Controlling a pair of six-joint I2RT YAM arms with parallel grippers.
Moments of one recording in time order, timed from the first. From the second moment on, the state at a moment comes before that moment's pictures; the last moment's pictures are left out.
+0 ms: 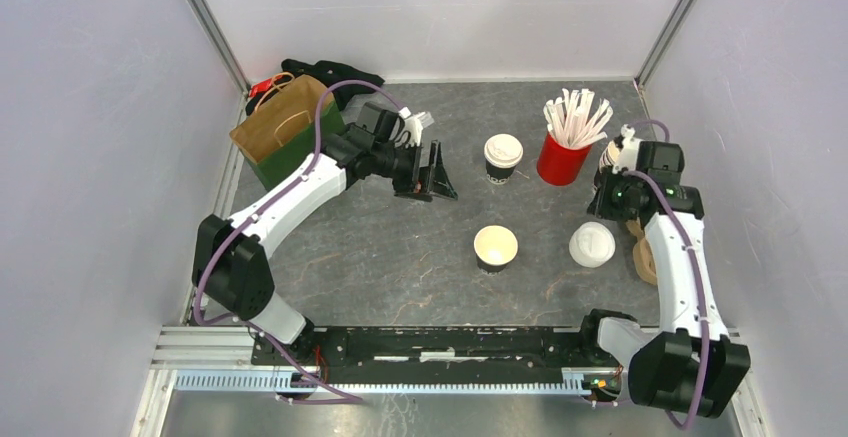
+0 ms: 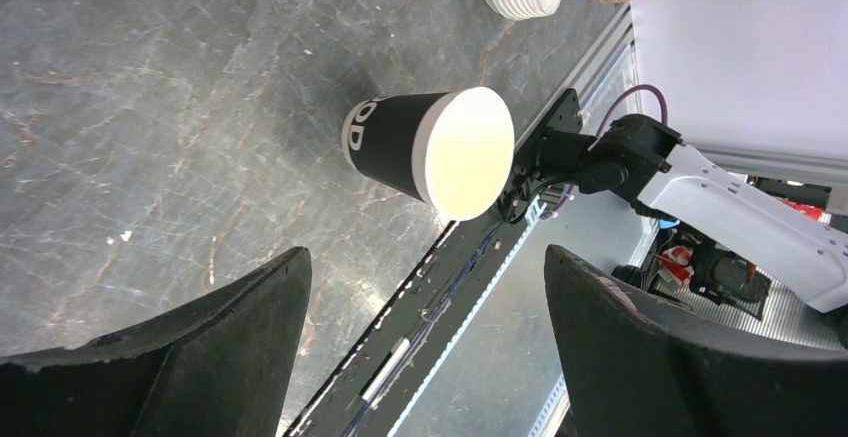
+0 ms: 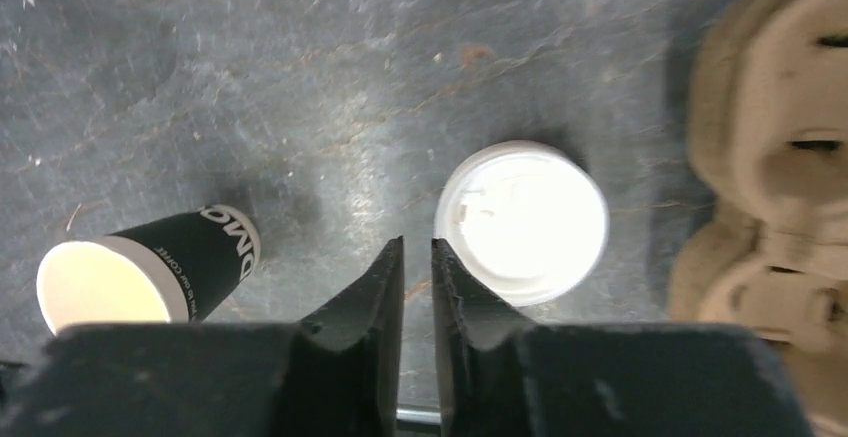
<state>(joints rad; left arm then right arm) -0.53 1.57 1.32 -0.58 0.68 -0.45 -0.20 1.06 0.99 -0.86 -0.24 0.05</state>
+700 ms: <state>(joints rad) -0.59 1.50 1.32 -0.62 0.63 -0.48 -0.16 1.22 0.80 -0.75 -0.27 -0.02</state>
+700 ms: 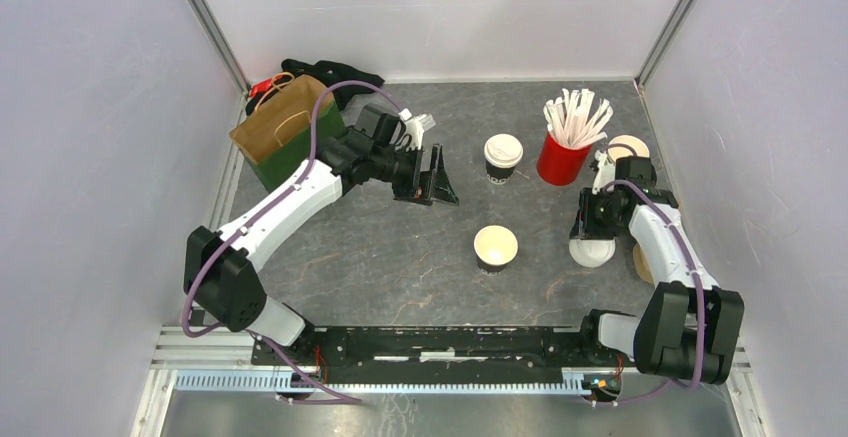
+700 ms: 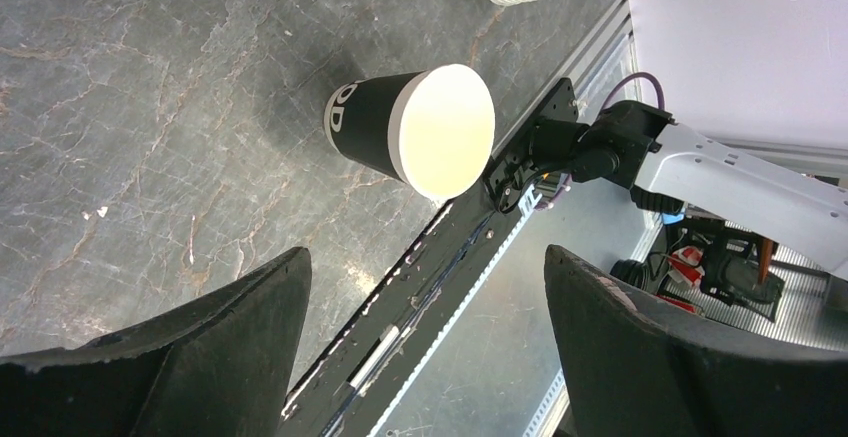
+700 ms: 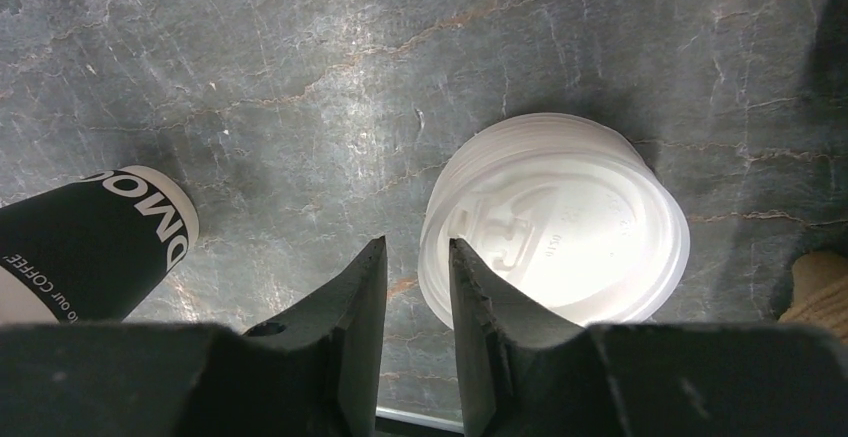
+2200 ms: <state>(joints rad) -0.59 1.57 1.42 -0.66 0.63 -0.48 -0.16 1.13 0.92 -0.79 -0.32 0.03</state>
